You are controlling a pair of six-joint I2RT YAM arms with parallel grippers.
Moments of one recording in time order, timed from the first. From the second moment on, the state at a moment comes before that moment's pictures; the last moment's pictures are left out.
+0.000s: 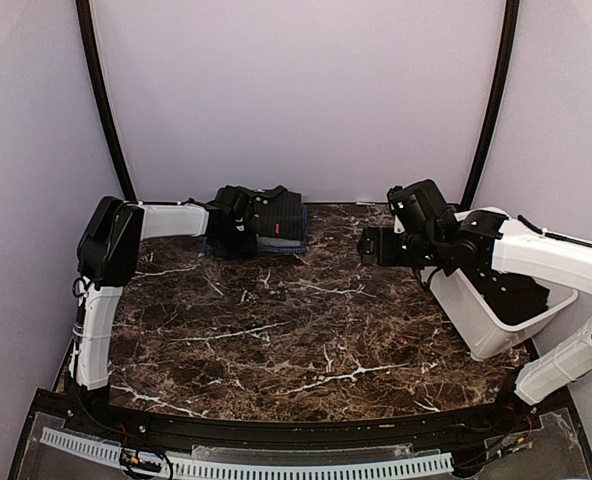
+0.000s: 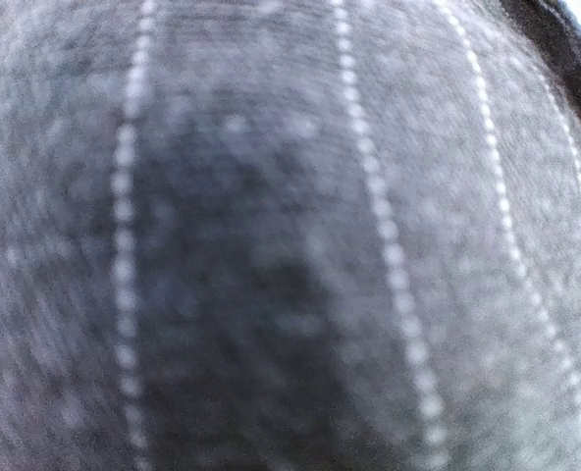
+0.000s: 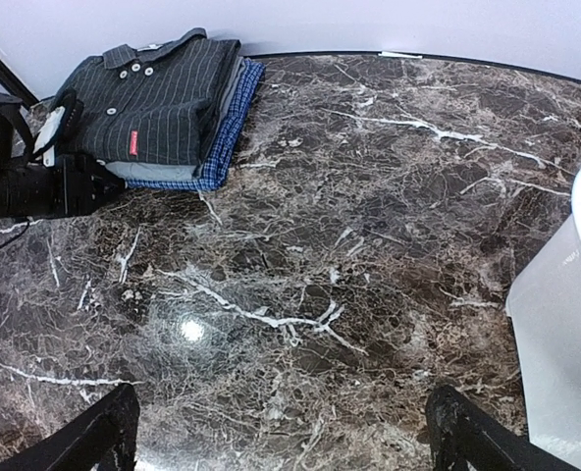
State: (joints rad) left arm -0.47 2.27 1.70 -0.42 -0.08 -0.53; right arm 0.82 1.36 1.12 -0.49 0.36 0.55
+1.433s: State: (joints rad) left arm -0.50 2.00 1.56 -0.47 0.09 -0.40; right arm 0.80 1.35 1.11 -0.53 0.36 0.57
